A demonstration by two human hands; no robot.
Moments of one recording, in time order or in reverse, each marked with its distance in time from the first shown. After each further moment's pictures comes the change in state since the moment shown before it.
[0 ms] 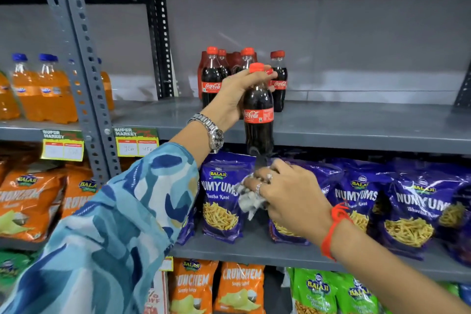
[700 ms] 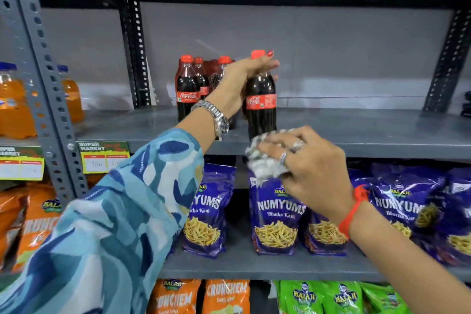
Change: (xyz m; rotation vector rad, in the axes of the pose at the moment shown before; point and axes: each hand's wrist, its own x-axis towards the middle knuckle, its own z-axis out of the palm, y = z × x) left_hand 0.056 0.003 0.041 -0.056 -0.037 0.017; right_hand 0.002 0.071 -0.013 0.067 0.322 0.161
